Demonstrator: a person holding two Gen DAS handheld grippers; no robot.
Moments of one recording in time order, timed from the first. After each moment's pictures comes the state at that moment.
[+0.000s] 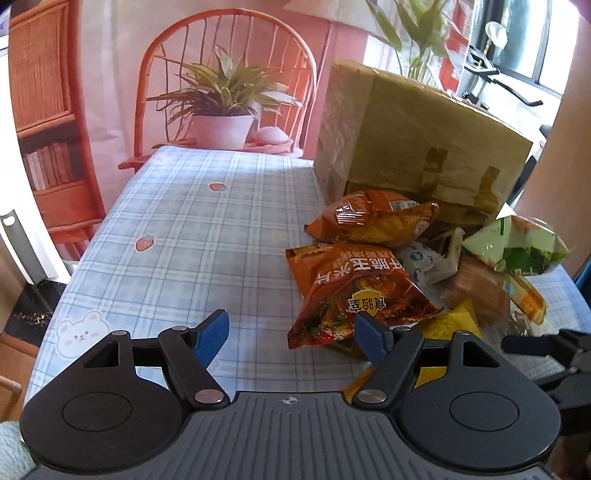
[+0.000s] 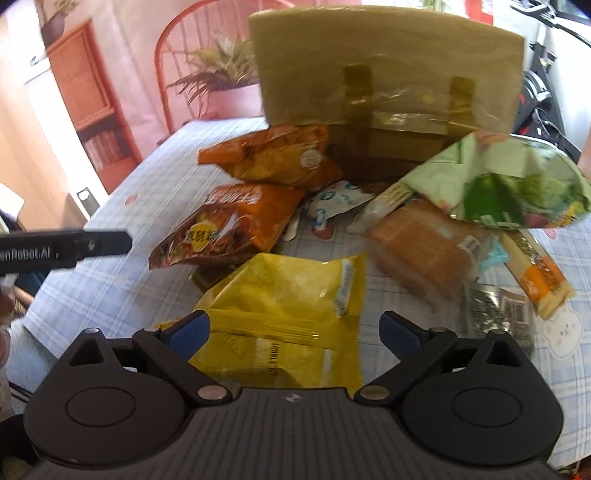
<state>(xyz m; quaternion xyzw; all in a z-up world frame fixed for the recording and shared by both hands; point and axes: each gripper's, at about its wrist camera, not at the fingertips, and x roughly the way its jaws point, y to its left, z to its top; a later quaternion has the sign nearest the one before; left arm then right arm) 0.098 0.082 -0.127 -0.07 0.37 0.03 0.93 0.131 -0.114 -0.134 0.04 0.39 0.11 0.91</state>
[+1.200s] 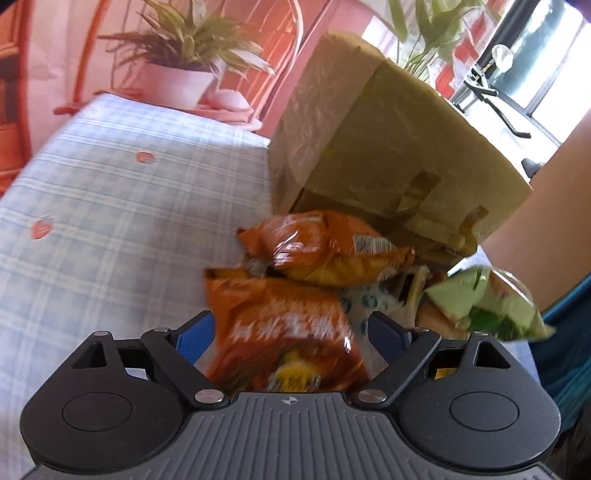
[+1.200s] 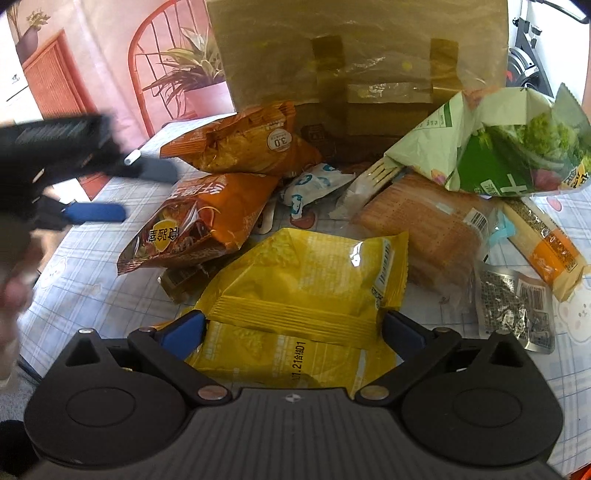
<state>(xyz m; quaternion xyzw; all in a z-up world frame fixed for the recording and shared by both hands) 0.202 0.079 -0.148 -0.19 0.41 -0.04 0.89 0.149 -0.129 -0.166 0.09 0.39 0.10 0.91</state>
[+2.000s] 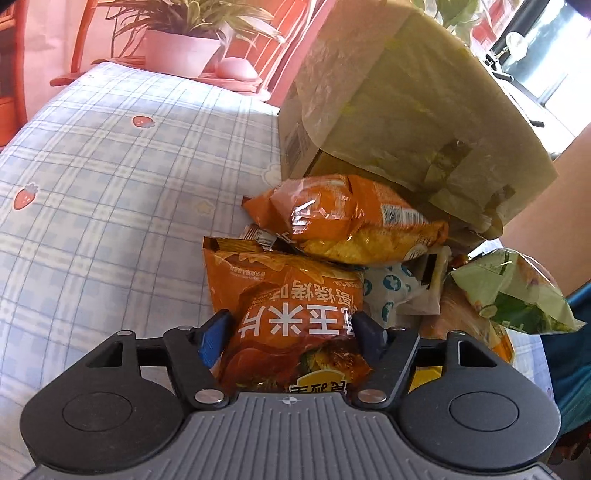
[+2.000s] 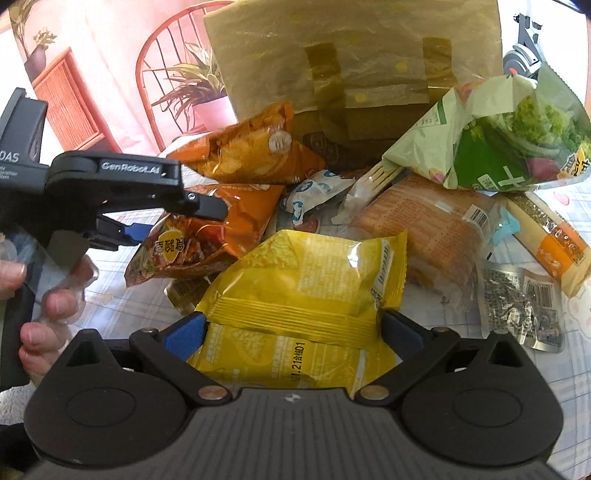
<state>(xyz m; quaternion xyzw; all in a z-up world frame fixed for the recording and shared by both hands) 0.210 0.075 -0.181 -0.20 0.43 -0.04 0.88 0.141 -0.139 -0.171 0.11 0.36 0.12 0.92</state>
